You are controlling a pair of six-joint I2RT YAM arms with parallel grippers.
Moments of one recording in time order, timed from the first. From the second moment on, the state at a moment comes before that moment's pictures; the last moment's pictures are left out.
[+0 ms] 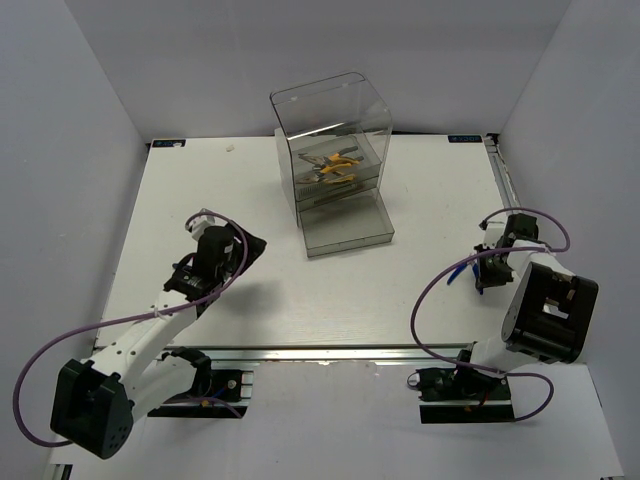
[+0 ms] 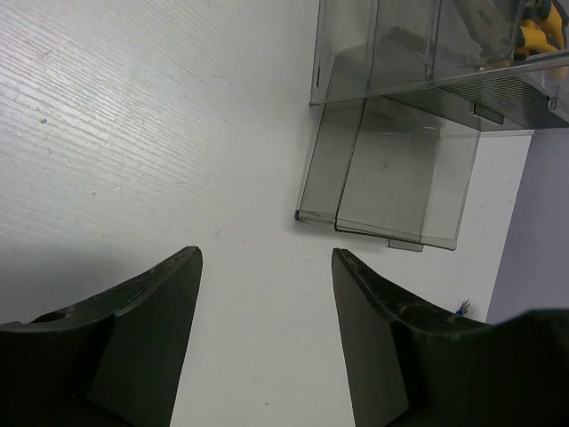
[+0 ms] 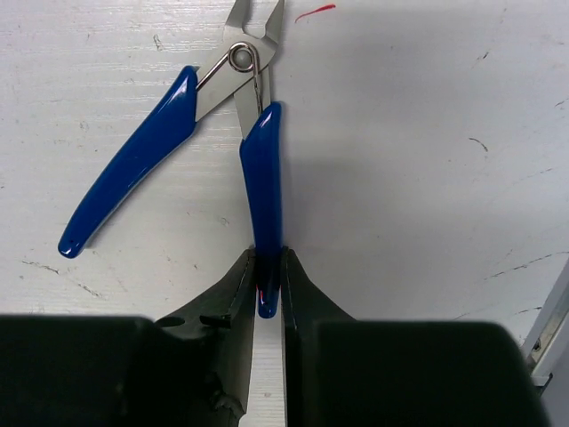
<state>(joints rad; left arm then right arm) -0.42 0.97 0.59 -0.20 -0.21 -1.02 -0.33 1.50 0.77 -0.51 -0.13 -0.35</state>
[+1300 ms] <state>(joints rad) -0.34 0.83 0.51 -0.15 -0.15 -0.99 0.34 1.41 1.19 -0.49 -0.40 -1.06</state>
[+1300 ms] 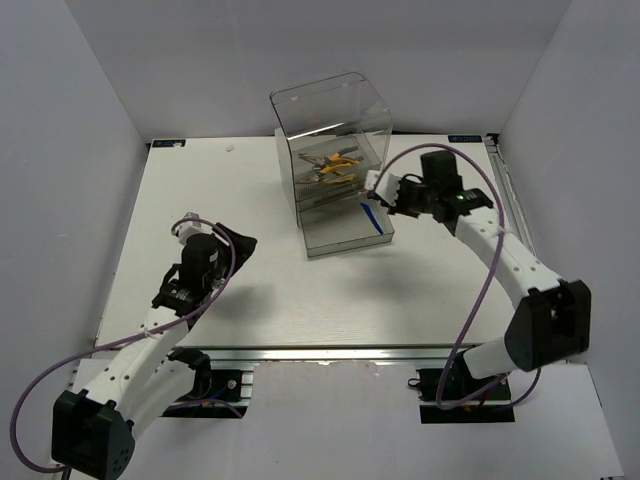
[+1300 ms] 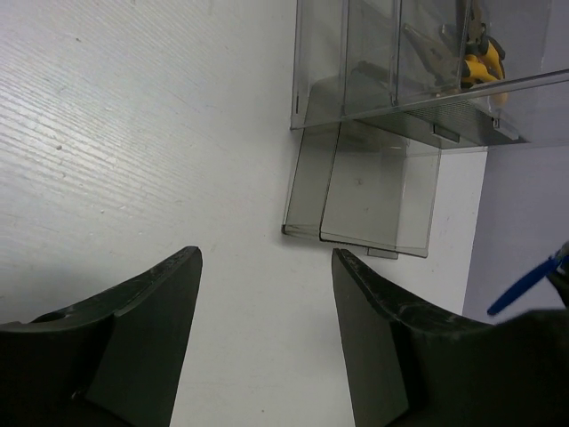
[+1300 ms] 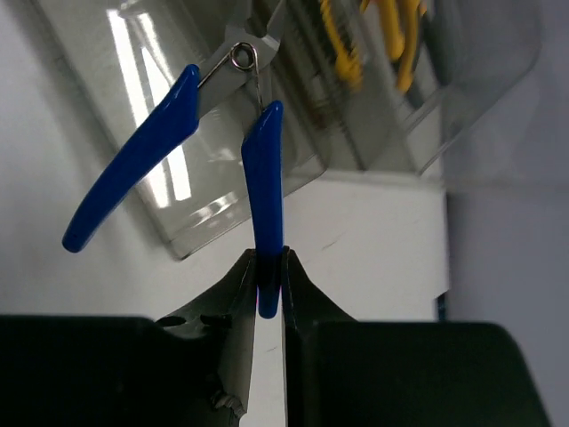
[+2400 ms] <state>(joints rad) -0.32 0.95 0.80 -0.54 -0.41 -1.11 0.53 1.93 1.31 -0.27 -0.09 -1.42</state>
